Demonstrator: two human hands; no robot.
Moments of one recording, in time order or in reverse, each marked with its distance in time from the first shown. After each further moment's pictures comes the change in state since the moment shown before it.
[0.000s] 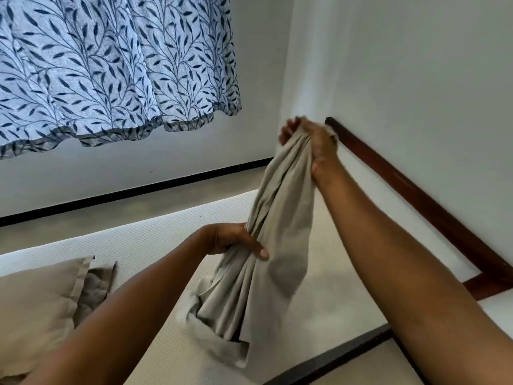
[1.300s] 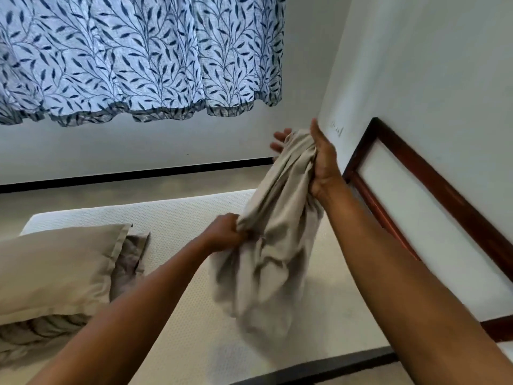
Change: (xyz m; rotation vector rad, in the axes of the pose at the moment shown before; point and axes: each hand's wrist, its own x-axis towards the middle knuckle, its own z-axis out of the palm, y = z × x) left_hand -0.039 -0.078 -0.036 0.540 0.786 -0.079; right_hand -0.033 0.066 0.037 -0.179 -0.283 0.121
